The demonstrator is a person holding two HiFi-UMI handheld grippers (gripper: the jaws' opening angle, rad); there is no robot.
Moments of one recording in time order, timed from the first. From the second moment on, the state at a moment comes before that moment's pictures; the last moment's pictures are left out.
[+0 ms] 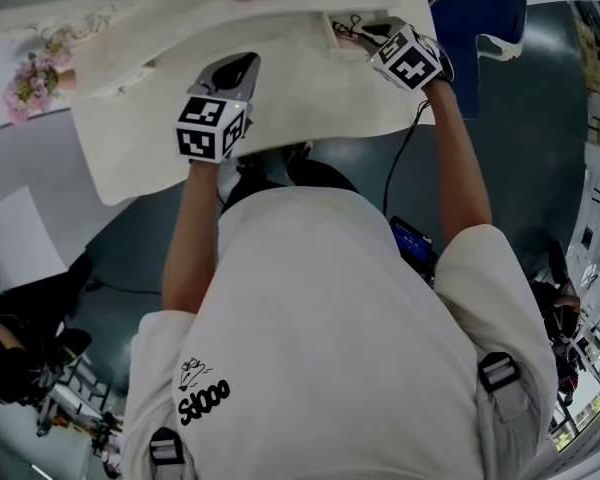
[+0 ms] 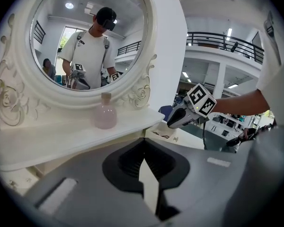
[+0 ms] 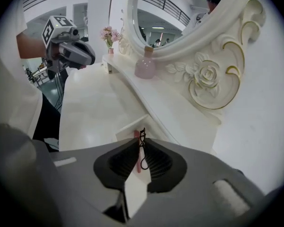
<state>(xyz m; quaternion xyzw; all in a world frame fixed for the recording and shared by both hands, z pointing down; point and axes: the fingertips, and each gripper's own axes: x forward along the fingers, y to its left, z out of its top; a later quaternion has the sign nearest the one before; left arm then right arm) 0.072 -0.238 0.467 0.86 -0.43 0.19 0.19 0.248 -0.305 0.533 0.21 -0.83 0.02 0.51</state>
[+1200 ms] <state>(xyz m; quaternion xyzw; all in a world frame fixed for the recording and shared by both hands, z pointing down) -0.036 -0.287 0.213 0.91 -0.41 0.04 -0.06 0.106 -0.291 0.238 0.48 -0.85 -0.10 0.18</state>
